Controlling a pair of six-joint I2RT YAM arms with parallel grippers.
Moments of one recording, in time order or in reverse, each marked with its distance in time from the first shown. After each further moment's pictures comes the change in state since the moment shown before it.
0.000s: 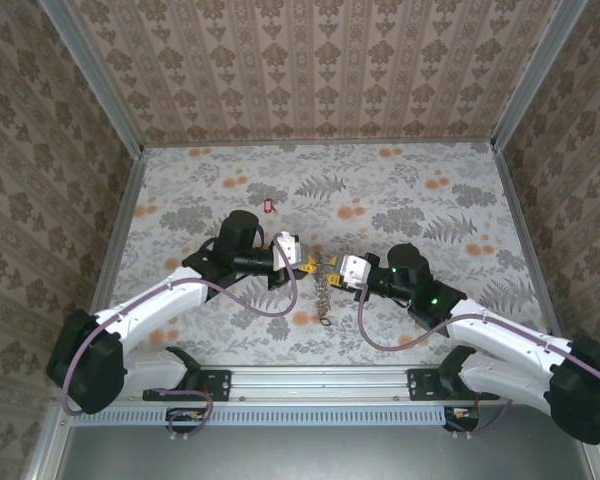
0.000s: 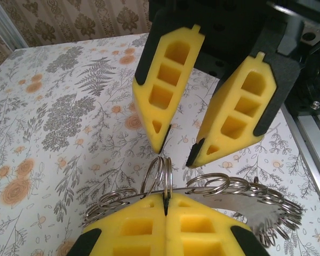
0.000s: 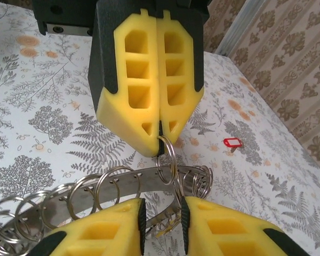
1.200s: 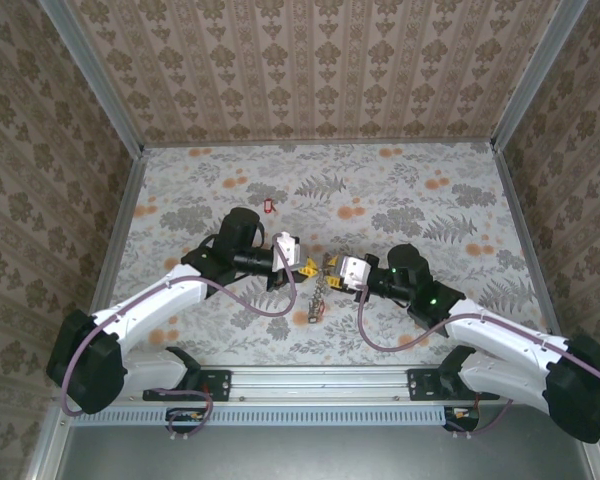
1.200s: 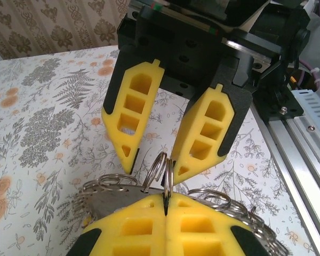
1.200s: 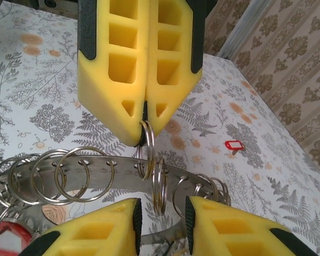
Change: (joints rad) left arm -0.002 0.000 0.040 -0.077 0.088 0.035; right arm -0.010 0.014 -0.016 0.034 -0.023 -0.022
